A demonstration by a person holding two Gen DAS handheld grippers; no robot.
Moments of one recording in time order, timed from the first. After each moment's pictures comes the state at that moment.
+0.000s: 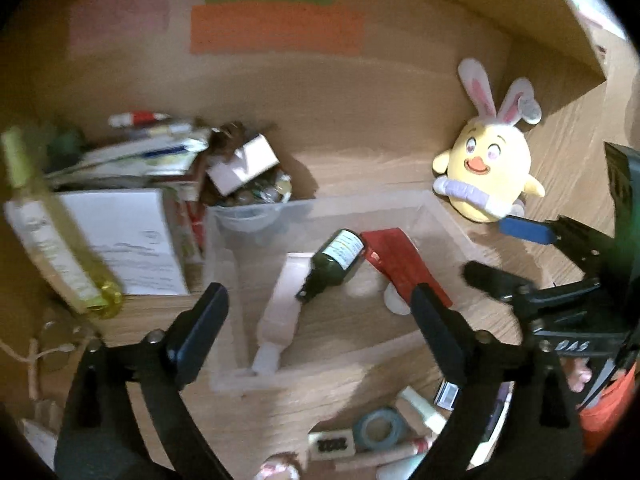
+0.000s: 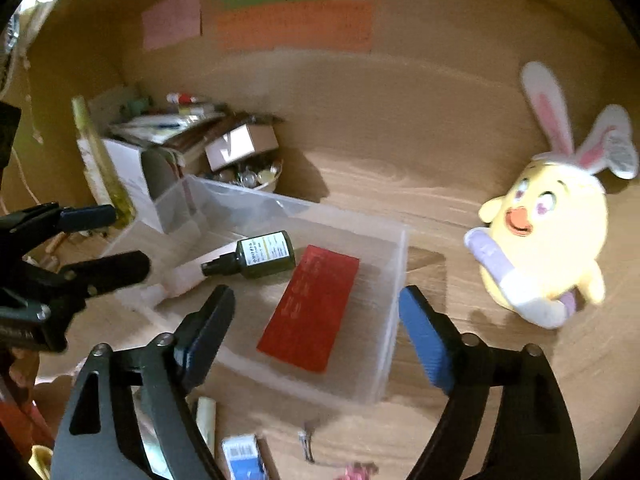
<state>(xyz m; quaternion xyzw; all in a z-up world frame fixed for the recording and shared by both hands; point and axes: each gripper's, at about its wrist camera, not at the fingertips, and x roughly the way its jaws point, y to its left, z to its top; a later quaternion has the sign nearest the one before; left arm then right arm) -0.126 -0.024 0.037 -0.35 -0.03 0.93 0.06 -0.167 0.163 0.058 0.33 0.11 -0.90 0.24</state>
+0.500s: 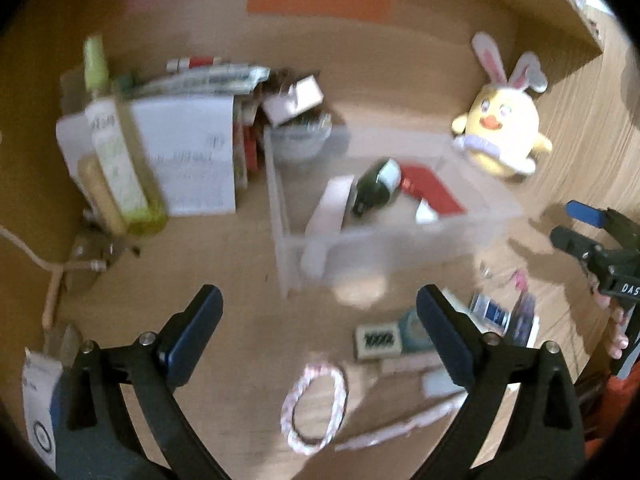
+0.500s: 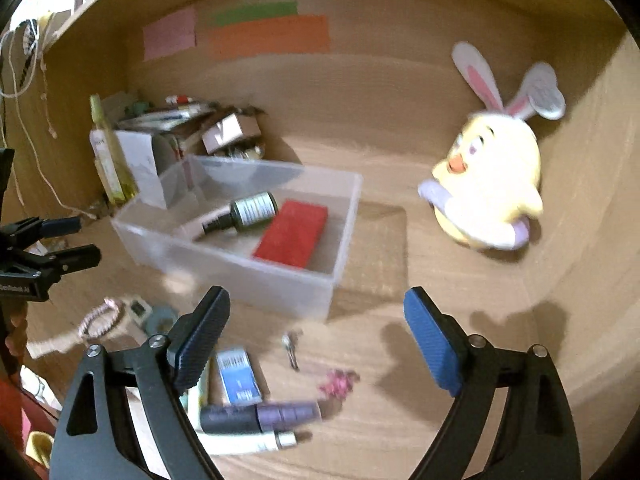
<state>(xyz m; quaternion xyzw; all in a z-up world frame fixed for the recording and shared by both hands) -0.056 -0.055 -0.005 -0.39 -0.03 0.92 0.03 -0.102 0.215 0.035 0.34 0.09 -0.91 0.20</state>
